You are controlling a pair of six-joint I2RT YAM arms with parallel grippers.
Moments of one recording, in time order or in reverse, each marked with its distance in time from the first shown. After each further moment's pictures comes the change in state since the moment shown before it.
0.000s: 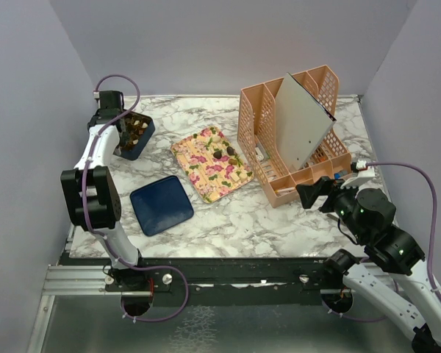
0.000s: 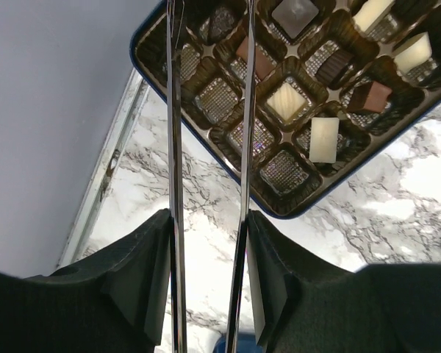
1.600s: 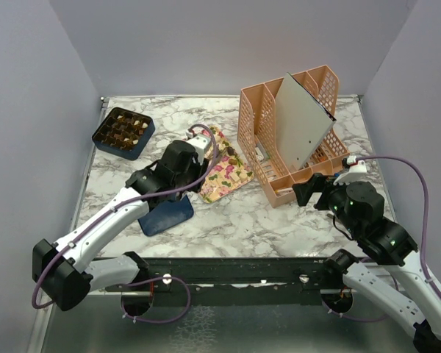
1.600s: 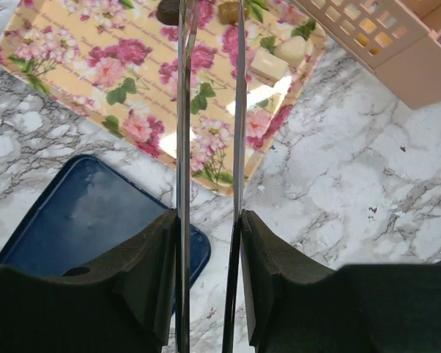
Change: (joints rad) left arm -0.768 -0.650 -0.447 -0.034 0.270 -0.015; right arm 0.000 0.078 0.000 -0.003 0.016 0.012
